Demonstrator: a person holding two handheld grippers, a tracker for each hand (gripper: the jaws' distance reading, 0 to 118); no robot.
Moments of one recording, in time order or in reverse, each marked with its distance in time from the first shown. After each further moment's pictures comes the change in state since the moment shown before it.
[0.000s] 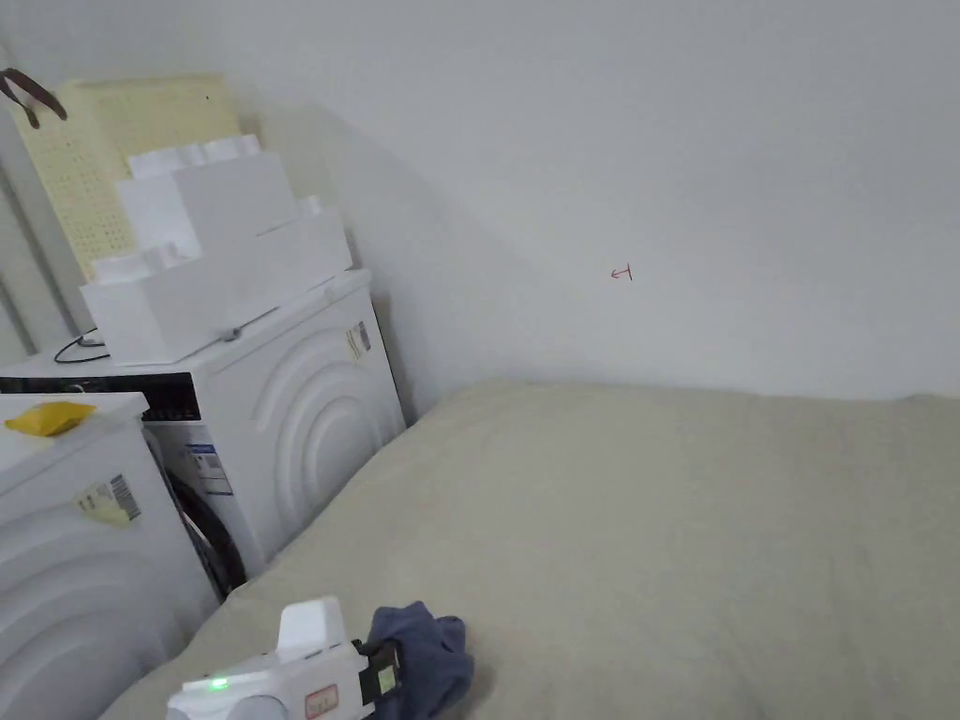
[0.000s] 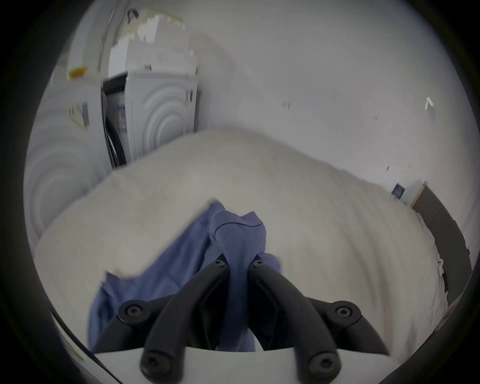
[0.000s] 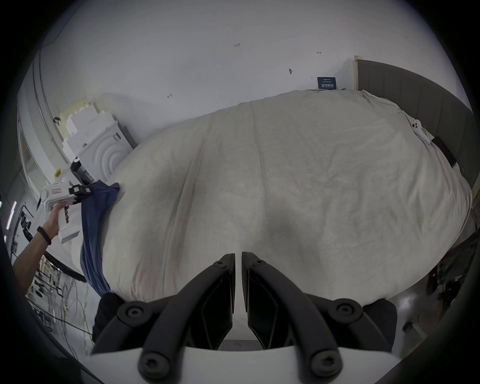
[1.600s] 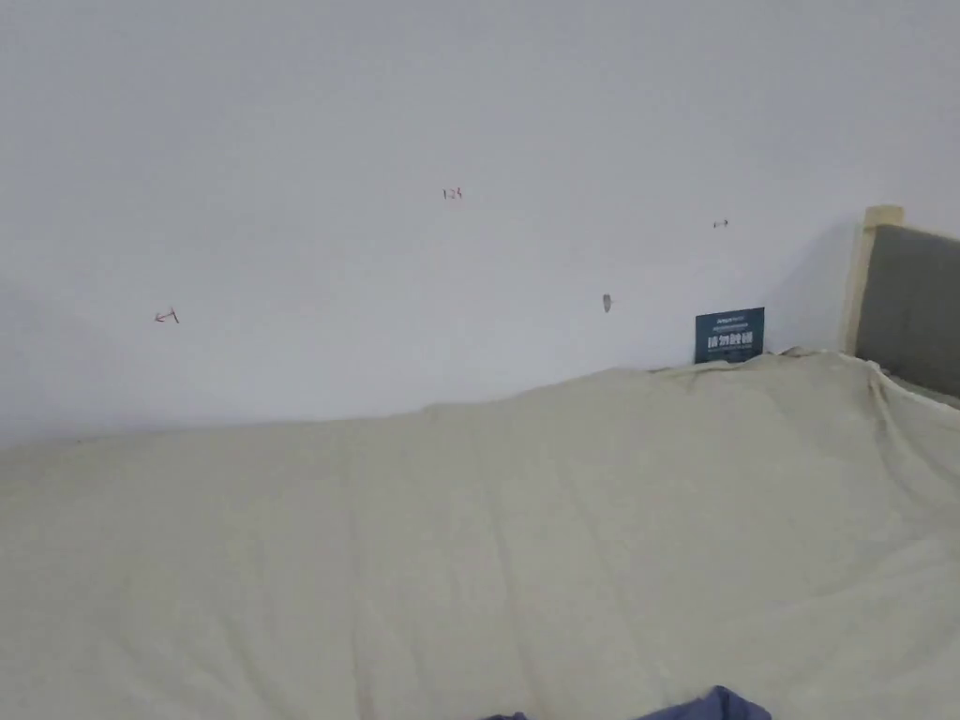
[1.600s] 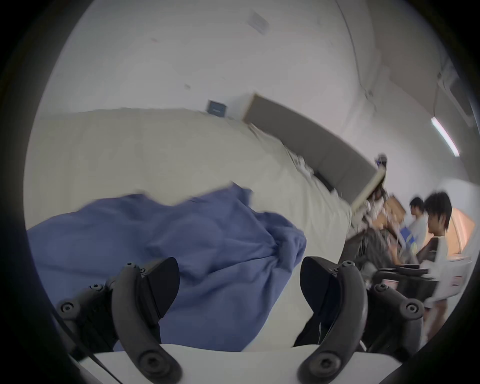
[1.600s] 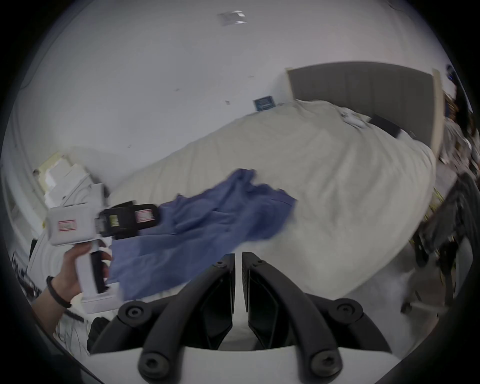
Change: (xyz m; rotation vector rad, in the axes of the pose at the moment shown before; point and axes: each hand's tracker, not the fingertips) left arm 0.378 -0.193 0.077 -0.275 -0.806 -0.223; right arm 0.104 -0.014 0.079 0.193 -0.098 -0.105
